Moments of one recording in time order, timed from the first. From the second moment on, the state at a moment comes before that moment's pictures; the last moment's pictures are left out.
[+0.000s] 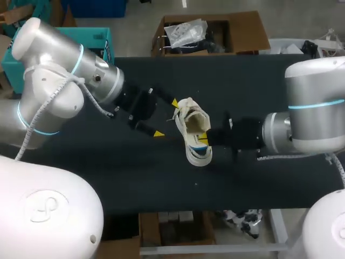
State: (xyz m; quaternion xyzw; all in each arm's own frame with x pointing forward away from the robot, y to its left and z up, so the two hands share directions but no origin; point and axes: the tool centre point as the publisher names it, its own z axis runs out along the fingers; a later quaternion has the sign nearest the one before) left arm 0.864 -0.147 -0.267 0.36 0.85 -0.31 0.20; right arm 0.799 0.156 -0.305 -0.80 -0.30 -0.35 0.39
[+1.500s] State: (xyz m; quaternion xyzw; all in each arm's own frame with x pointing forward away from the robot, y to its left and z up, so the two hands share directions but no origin) left arm 0.863 -0.128 -0.263 0.12 0.97 -0.21 0.08; right arm 0.828 0.178 -0.352 -0.79 -0.34 -0.32 0.40
